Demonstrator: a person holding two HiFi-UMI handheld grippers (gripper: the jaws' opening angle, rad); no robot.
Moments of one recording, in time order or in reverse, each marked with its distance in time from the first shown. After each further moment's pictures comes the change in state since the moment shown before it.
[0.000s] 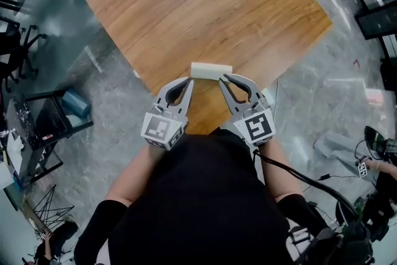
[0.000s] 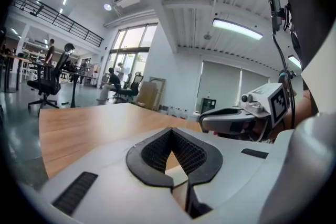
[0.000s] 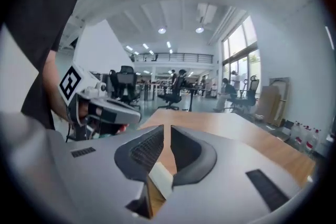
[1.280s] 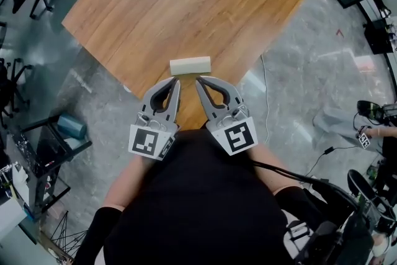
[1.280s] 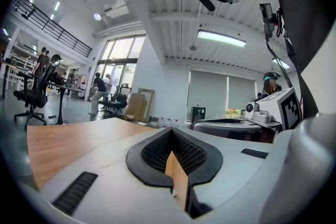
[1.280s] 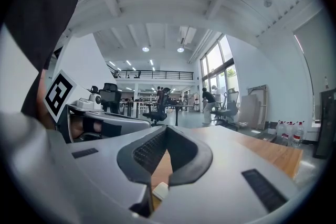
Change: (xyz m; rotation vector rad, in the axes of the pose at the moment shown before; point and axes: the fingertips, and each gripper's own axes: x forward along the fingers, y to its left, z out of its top) left arm -0.011 -0.055 0.061 0.076 -0.125 -0.094; right arm -0.045 0.016 0.057 0.094 -0.187 -0.213
